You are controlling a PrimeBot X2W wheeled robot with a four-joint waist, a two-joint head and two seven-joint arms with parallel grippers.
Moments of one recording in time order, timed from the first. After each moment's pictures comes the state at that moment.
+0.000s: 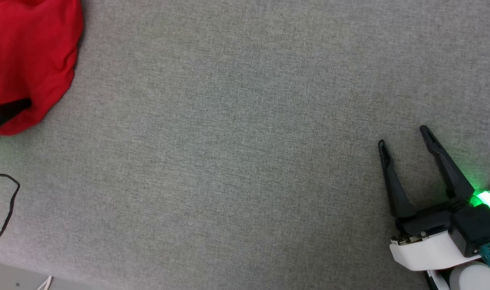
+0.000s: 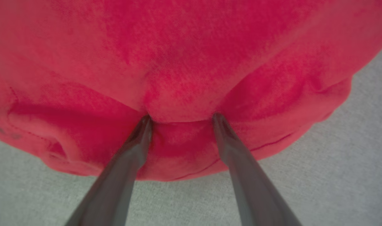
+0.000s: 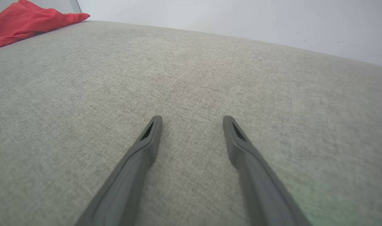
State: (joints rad) left arm -0.83 0.80 -0.32 0.64 -1.18 -0.13 0.74; right arm -0.06 -0.13 0.07 -0.20 -0.11 0.13 -0.21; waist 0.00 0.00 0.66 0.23
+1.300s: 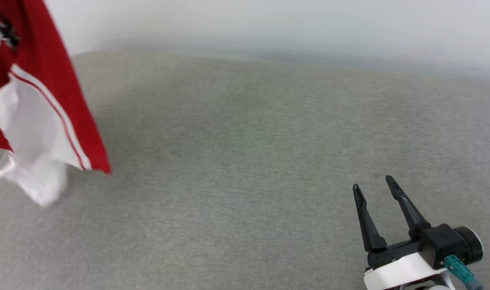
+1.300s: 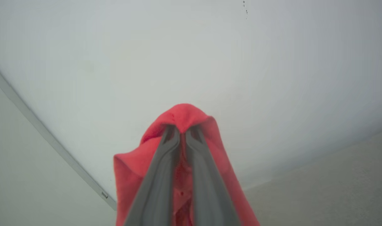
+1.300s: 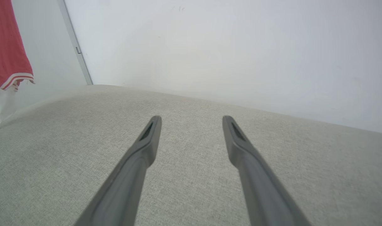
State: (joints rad) left arm -1.14 0.89 -0.65 0.36 -0.75 -0.13 0.02; right arm 0.00 -0.05 0.11 0.04 0.02 0.13 -0.26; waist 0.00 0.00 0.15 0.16
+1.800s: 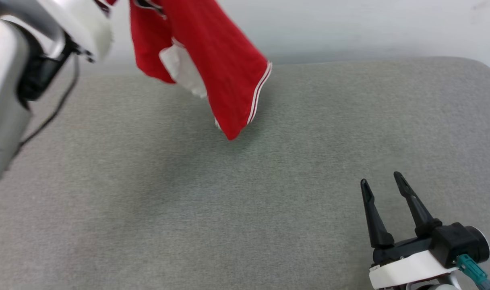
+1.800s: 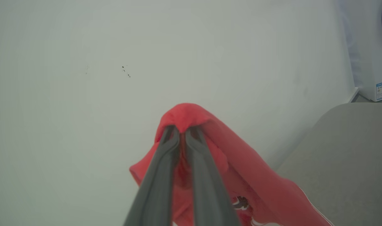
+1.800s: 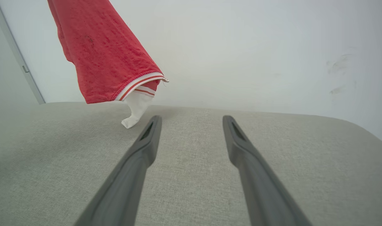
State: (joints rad) left arm -1.22 0.71 -0.77 0.27 -0.63 -0.10 0.02; right arm 0.00 -0.05 0.09 0.01 0.07 0.13 -0.26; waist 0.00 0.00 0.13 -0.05
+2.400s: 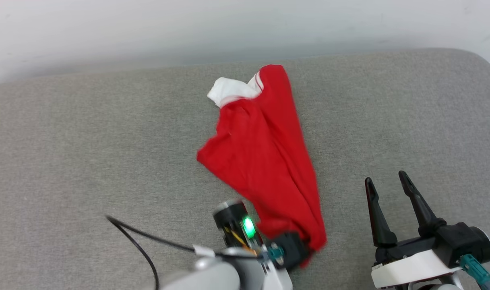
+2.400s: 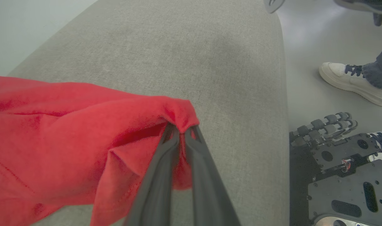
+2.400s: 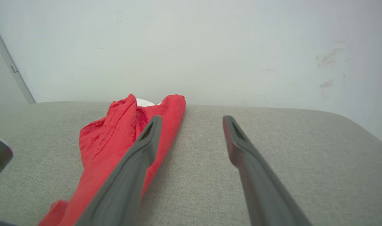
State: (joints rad) left arm -0.68 0.36 -1.25 0.24 -0.51 -0.10 0.02; right arm 0.00 -0.05 0.07 0.01 0.08 0.13 -0.26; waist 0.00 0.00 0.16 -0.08
